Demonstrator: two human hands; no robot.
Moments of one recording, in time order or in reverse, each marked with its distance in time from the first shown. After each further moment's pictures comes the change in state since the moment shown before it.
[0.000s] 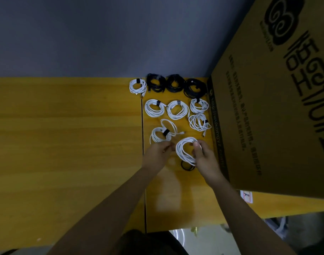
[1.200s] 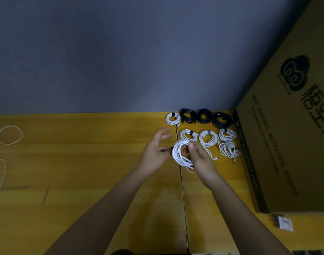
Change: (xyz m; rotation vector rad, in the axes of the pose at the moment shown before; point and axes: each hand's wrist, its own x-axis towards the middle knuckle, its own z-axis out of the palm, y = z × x) left_hand -0.039 0.028 -0.189 -0.420 0.116 0.020; right_hand -0.022 -0.125 0.107 0.163 -0.220 -0.201
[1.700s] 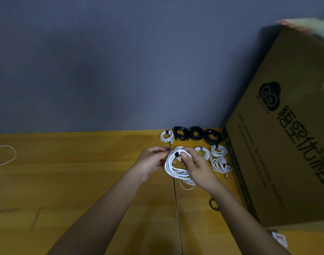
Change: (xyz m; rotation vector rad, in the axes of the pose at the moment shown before) left_hand 0.012 0.045 -0.003 -0.360 -0.074 -0.365; right_hand -0.003 -0.050 -0.019 -0.242 -0.062 -0.174
